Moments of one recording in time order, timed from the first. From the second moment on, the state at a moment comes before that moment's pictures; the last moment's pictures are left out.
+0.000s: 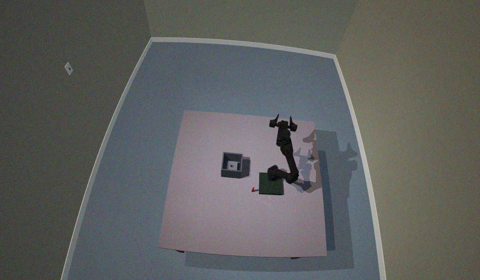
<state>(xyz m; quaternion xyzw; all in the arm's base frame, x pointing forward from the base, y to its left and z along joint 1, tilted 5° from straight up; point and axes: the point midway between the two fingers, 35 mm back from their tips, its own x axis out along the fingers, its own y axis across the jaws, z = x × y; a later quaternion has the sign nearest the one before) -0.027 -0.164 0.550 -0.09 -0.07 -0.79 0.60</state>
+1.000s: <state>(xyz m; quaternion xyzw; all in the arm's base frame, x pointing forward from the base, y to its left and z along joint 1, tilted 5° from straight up) 0.145 -0.193 0.455 0.17 0.02 -0.53 0.83</state>
